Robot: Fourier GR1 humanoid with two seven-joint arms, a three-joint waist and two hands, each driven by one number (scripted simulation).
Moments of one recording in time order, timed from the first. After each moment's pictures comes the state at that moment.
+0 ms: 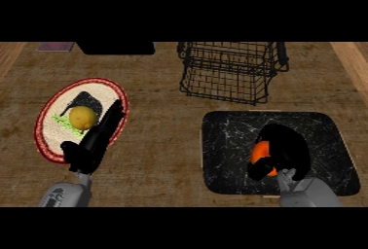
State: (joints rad) left arm -0.12 0.19 -0.14 -1.34 0.11 -0.03 -0.10; right arm -0.21 -0.29 0.41 -1.62 0.82 0.12 0.99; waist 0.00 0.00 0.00
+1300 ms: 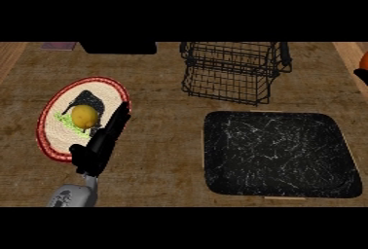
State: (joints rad) left arm -0.11 0.15 -0.15 -1.35 0.07 -0.03 -0.10; right arm -0.57 -0.73 -0.19 -1.38 0.24 0.26 0.24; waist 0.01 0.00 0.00
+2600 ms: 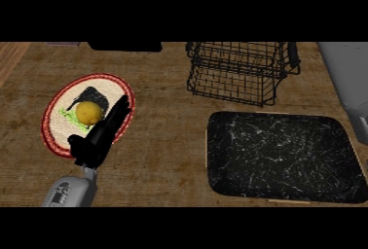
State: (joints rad) left arm -0.16 0.15 -0.11 -1.34 0.06 -0.08 -0.08; right arm -1.36 -0.36 -0.03 -0.62 0.44 0.12 0.38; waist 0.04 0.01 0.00
